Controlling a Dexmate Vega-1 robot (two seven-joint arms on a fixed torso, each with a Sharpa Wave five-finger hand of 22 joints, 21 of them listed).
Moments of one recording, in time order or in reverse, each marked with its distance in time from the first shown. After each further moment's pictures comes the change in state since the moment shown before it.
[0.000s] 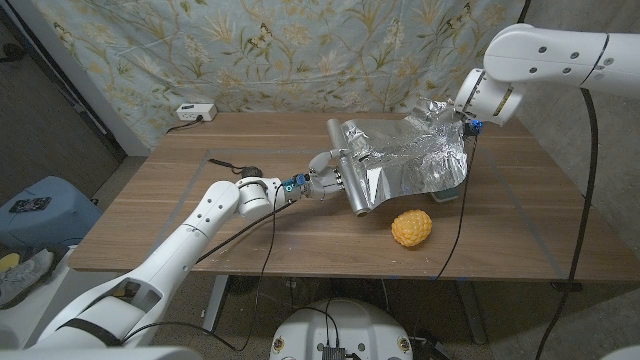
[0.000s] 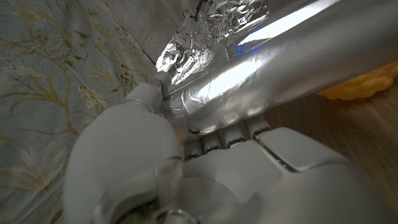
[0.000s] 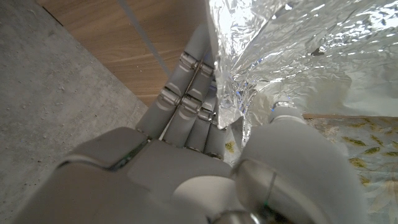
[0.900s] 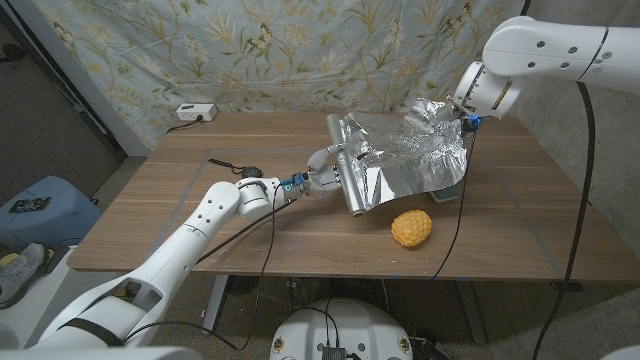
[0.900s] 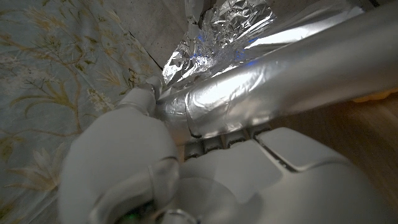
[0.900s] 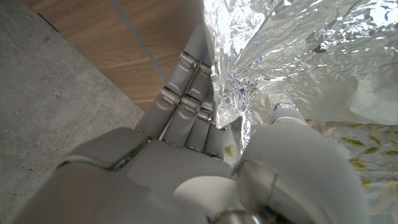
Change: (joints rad) left arm -0.007 -0.006 -0.004 0.022 0.019 -0.016 -0.053; left_hand -0.050 -0.037 -0.051 0.015 -0.044 -0.042 0.008 -0.007 0.000 -0.056 0.024 -0.011 0.002 -0.045 0.034 -0.012 0.002 -0.016 0.016 -0.014 0.000; right arm 0.015 0.019 0.003 0.039 -0.049 0.001 0.109; right_hand -0.012 0.004 -0.007 0.007 0.040 -0.005 0.005 0.000 -0.007 -0.011 0.011 -0.015 0.007 -0.014 0.014 -0.004 0.003 0.000 0.000 -0.017 -0.001
